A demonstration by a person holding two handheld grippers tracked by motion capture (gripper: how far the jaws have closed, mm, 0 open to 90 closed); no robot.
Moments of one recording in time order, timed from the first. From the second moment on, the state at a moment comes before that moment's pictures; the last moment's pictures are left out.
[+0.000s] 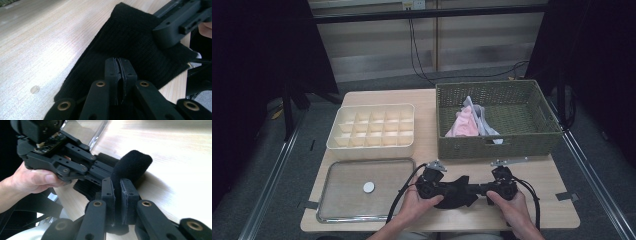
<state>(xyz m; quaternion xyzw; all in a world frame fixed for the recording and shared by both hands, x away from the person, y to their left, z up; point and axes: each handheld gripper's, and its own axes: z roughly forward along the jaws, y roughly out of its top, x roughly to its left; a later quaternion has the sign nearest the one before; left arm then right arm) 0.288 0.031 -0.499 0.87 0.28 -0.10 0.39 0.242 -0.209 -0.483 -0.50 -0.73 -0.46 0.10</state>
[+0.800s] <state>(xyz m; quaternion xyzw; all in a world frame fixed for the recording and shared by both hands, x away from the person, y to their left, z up) 0.308 0.071 -0.485 0.84 0.33 -0.12 0.42 0.242 -0.232 -0.478 -0.51 -0.73 -0.45 0.09</state>
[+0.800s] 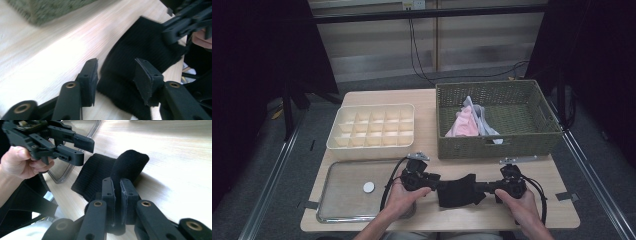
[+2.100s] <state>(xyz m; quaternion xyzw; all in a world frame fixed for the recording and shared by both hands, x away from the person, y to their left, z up) 0.302 0.049 -0.499 0.86 0.32 -0.11 0.39 0.246 -0.177 -0.470 -0.45 -0.76 -0.46 0.13</state>
